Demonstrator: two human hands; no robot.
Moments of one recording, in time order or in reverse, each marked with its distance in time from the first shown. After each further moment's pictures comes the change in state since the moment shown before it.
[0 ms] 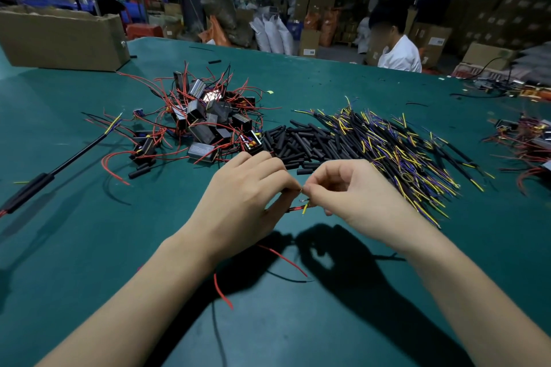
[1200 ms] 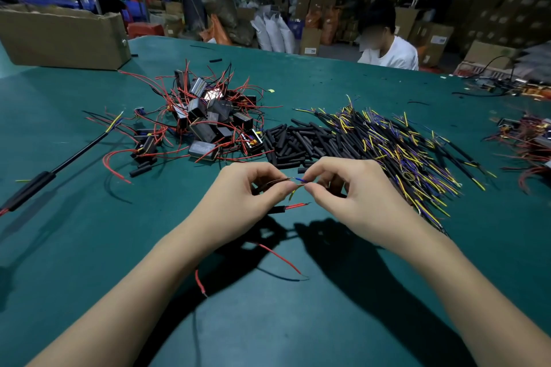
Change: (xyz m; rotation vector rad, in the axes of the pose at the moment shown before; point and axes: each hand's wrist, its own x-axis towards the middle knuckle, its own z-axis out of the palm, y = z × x) left_hand -0.002 -0.004 0.005 -0.717 -0.112 -0.634; right_hand 0.003 0.017 -0.004 -0.361 0.077 -0.243
